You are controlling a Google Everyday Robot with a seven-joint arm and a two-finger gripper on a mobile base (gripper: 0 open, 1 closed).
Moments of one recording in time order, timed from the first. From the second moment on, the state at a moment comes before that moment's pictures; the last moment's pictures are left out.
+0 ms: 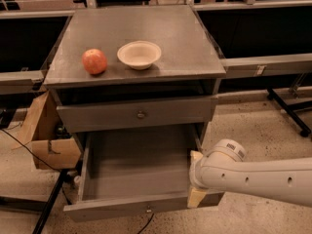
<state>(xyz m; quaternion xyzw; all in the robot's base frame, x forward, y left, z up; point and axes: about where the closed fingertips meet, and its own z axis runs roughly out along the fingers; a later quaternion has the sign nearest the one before) 0.491 -0.138 0.524 -0.65 0.73 -0.06 0.18</state>
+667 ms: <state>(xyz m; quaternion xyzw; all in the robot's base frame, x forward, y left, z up) 0.525 -0.121 0.467 -0.69 0.70 -0.05 0.17</state>
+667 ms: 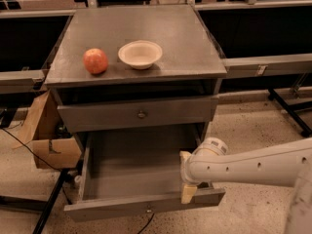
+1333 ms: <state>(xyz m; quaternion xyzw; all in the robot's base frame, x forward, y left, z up) 0.541 -0.104 0.430 -0.73 0.67 -0.02 0.13</state>
